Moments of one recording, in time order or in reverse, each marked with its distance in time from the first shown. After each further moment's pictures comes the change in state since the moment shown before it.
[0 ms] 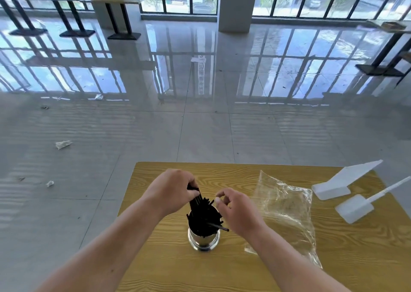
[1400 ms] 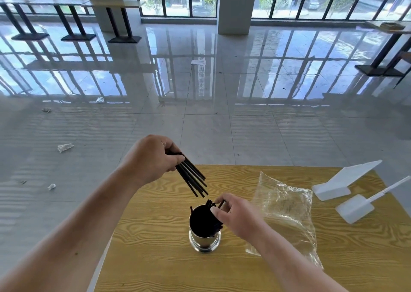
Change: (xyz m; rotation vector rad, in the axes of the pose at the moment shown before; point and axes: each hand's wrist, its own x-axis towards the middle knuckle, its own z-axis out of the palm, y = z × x) left_hand 0.010 -0.001 -0.083 -0.284 0.196 -0.042; right_hand -0.011 -0.005 -0.010 0.166 -0.166 0.054
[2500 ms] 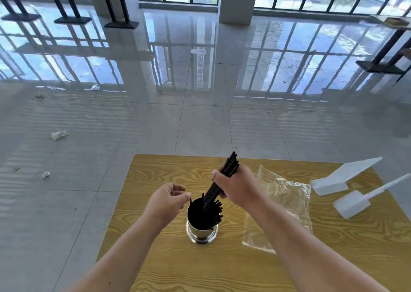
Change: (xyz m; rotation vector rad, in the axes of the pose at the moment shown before) left_hand -0.054 -0.084 0.126 -0.478 -0.095 -0.497; right_hand 0.028 -0.052 -0.029 0.143 0.118 -0.009
